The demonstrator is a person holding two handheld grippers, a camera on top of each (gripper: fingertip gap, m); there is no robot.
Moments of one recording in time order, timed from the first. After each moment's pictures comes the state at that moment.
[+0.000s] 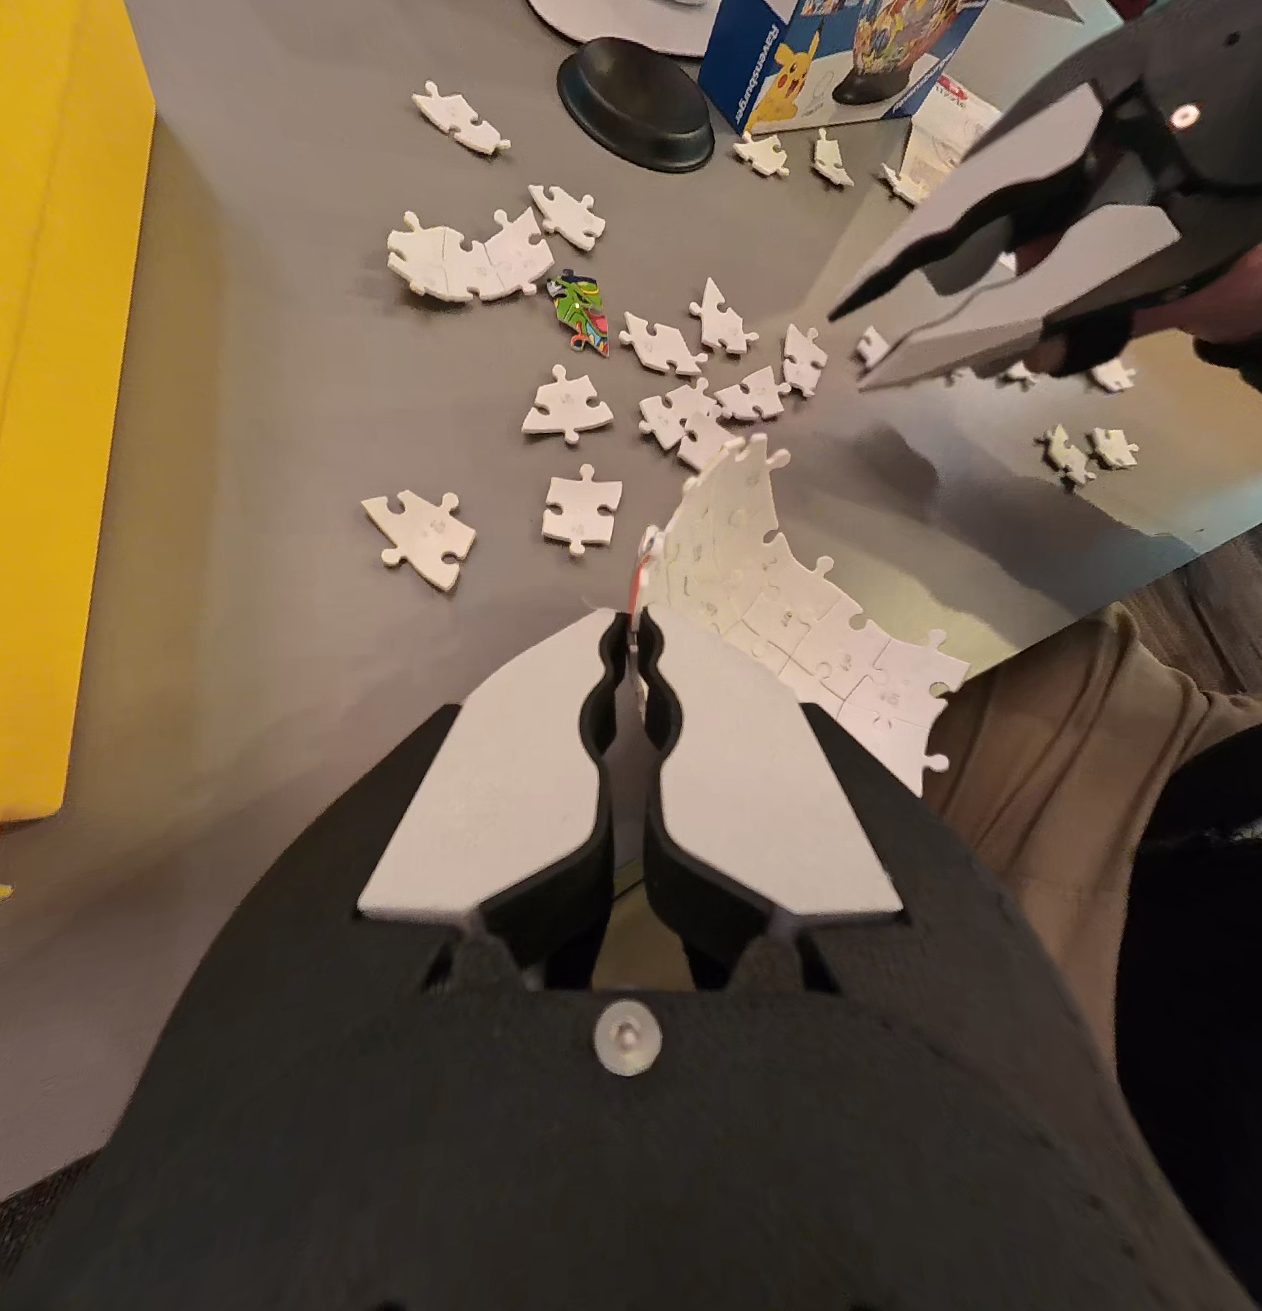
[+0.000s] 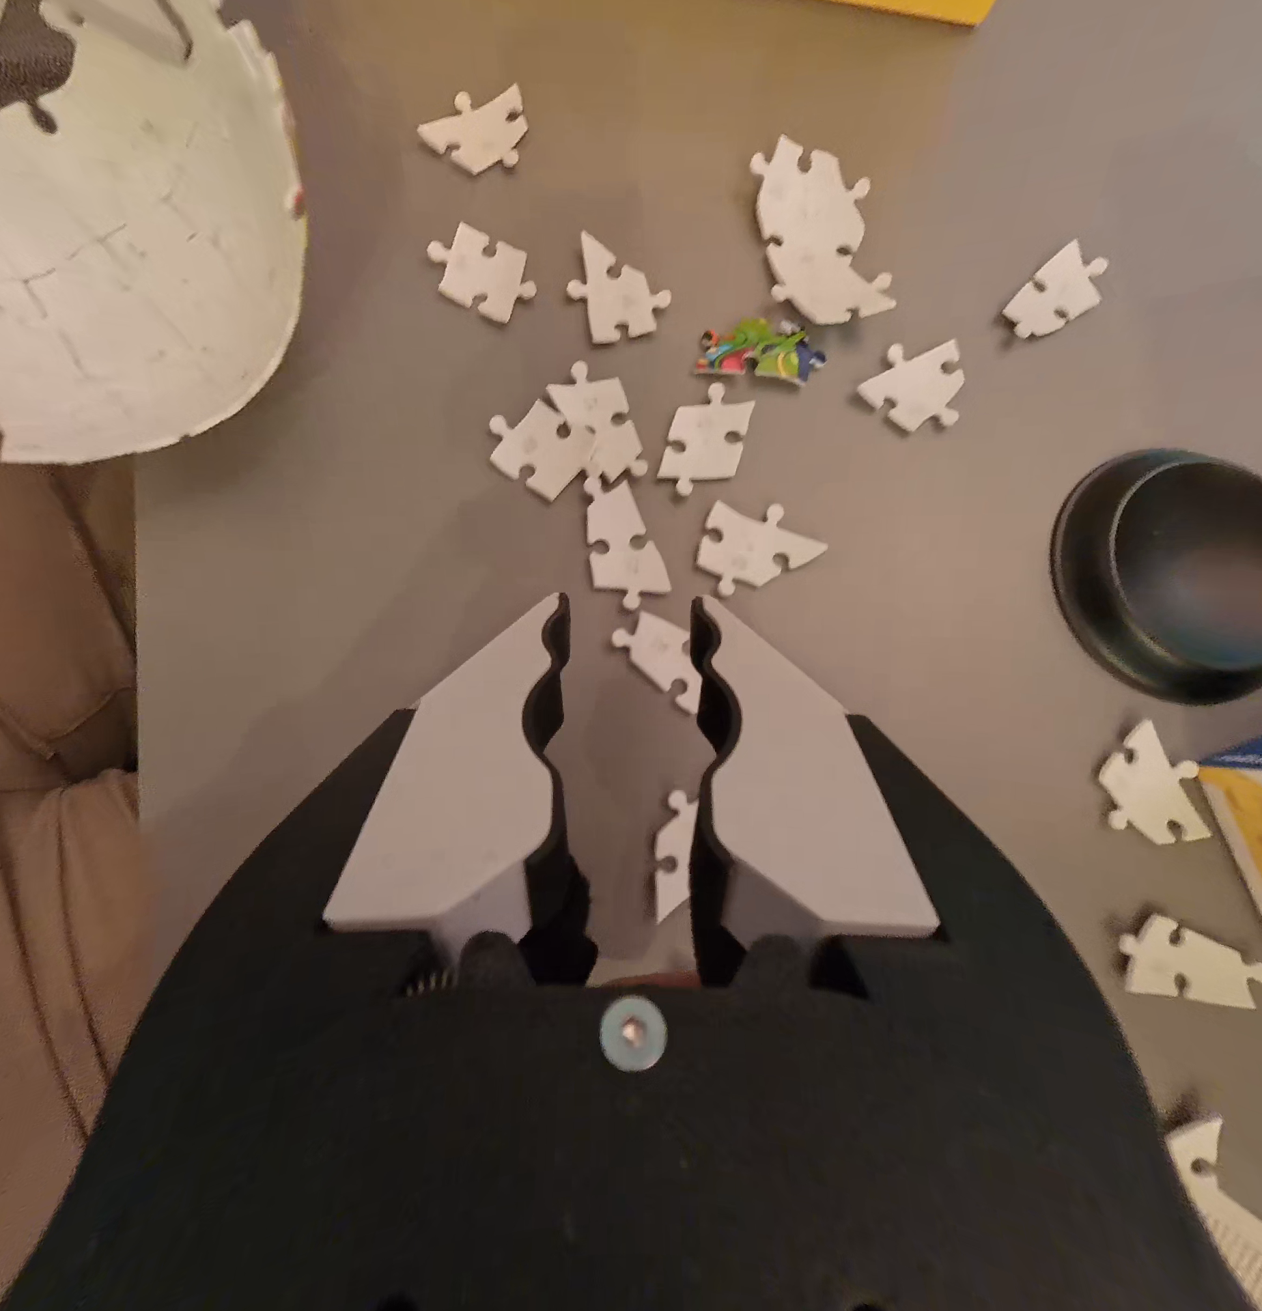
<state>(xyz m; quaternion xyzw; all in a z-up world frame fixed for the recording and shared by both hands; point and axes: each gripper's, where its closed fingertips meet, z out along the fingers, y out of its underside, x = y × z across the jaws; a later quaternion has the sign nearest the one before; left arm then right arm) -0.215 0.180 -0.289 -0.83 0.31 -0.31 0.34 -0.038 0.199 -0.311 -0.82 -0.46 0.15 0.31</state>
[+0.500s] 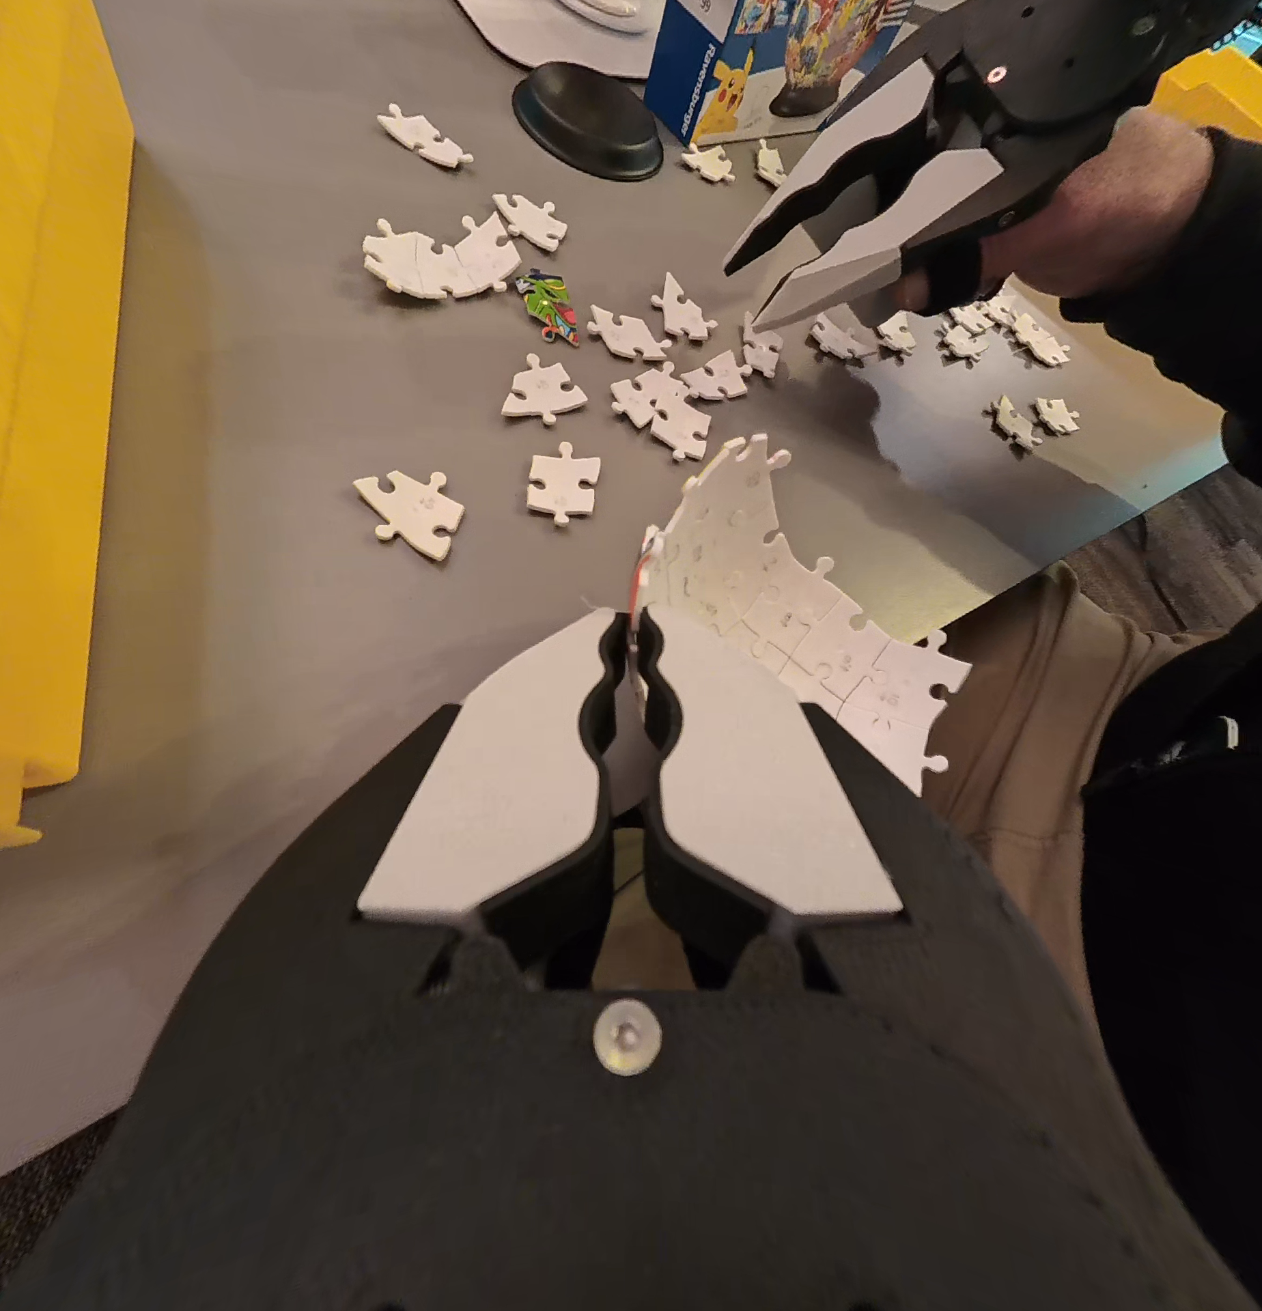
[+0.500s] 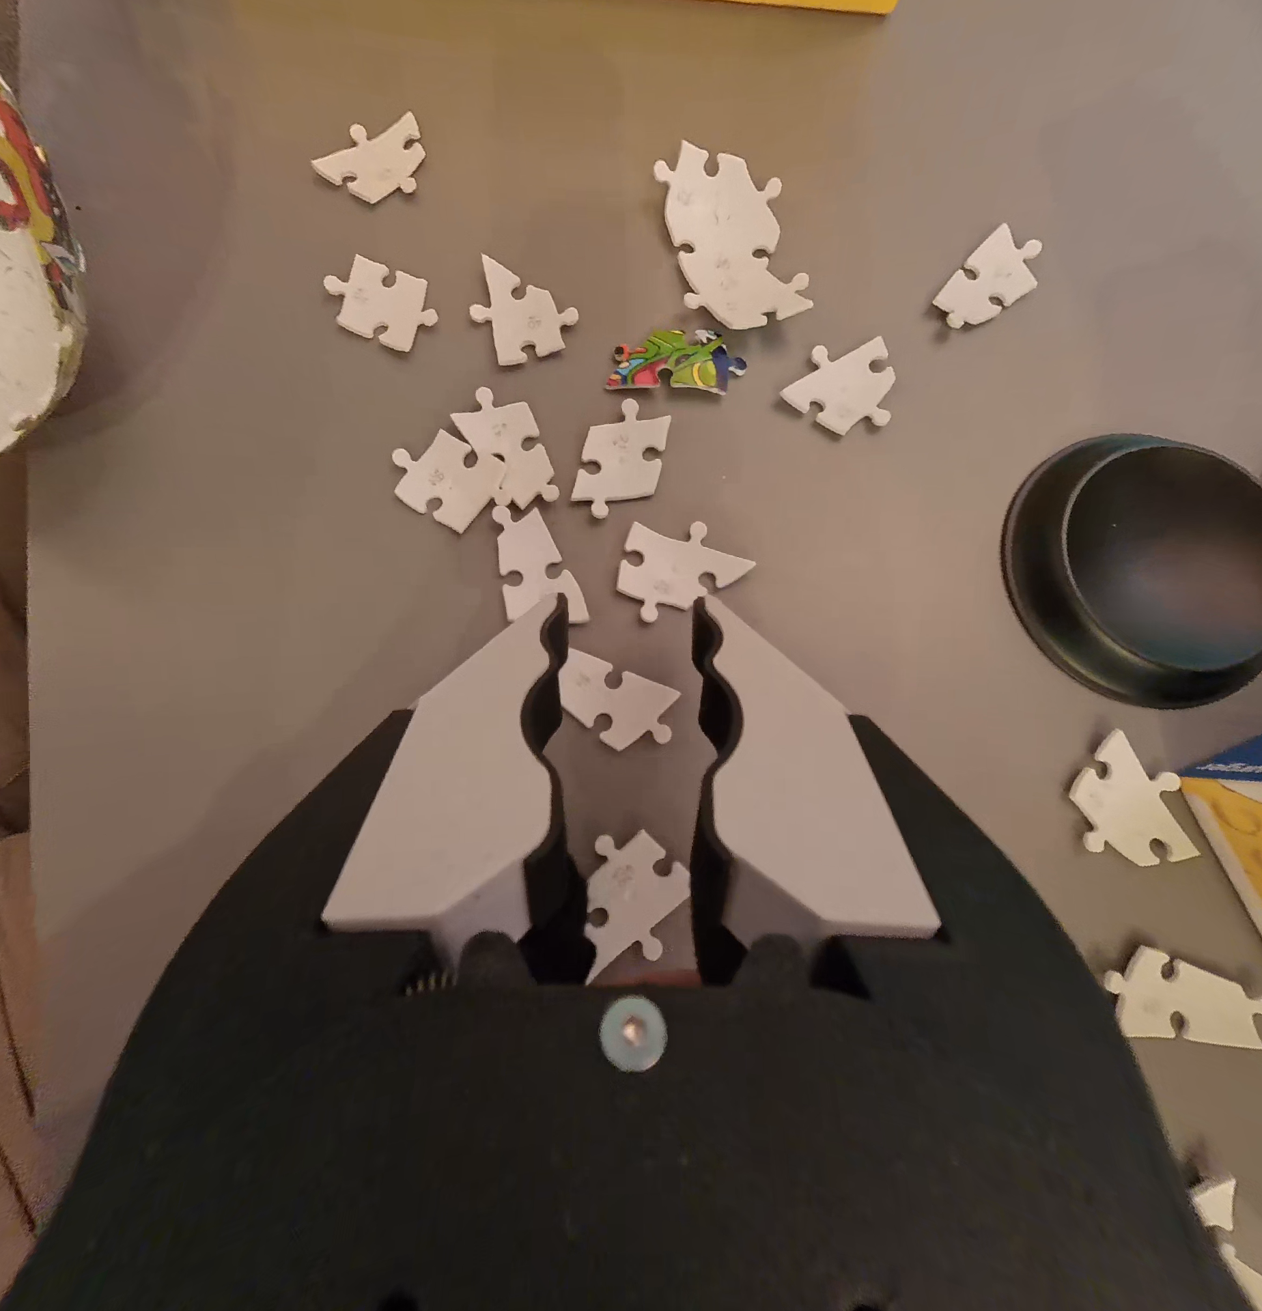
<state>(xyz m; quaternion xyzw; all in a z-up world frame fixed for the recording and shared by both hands) -0.229 0.167 -0.286 -0.81 0.33 -0.34 0.35 -0.034 0.230 -0.319 -0.83 -0.43 0.16 0.32</state>
